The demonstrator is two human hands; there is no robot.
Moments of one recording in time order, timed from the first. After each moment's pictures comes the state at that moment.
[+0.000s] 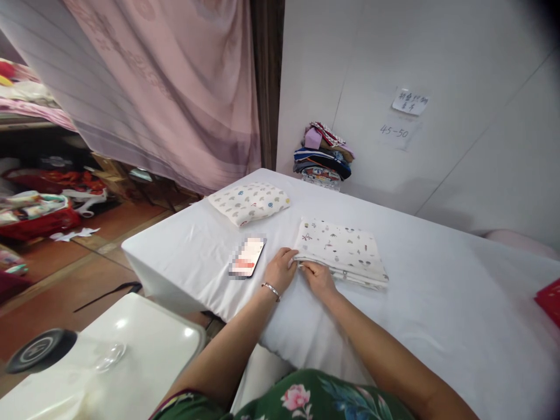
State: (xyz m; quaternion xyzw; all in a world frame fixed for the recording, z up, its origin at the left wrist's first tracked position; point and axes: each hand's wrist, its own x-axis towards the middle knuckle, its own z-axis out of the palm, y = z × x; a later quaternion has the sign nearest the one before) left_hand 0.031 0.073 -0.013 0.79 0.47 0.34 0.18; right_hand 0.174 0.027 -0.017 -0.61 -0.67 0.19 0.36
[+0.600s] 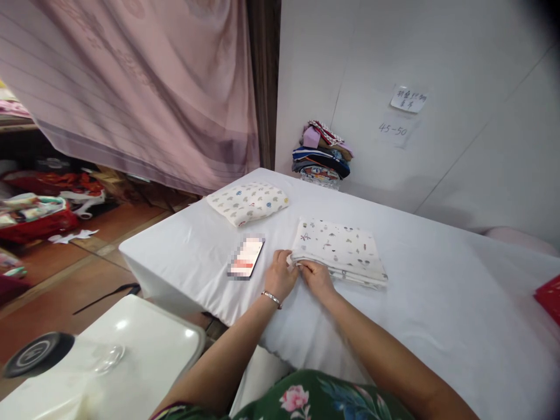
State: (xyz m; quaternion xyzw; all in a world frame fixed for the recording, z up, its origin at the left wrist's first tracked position) left_hand 0.038 0.054 -0.008 0.75 0.54 0.34 0.18; right_hand 0.170 0.030 -0.017 -0.60 -0.63 0.25 0.42
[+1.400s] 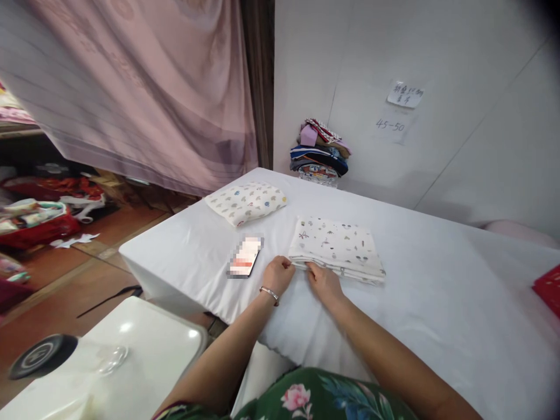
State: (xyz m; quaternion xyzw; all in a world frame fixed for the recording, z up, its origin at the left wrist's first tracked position) left_hand 0.038 0.057 -0.004 0.69 0.61 0.27 0.28; right_hand 0.182 0.009 -0.010 -0.73 -0.67 0.07 0.10
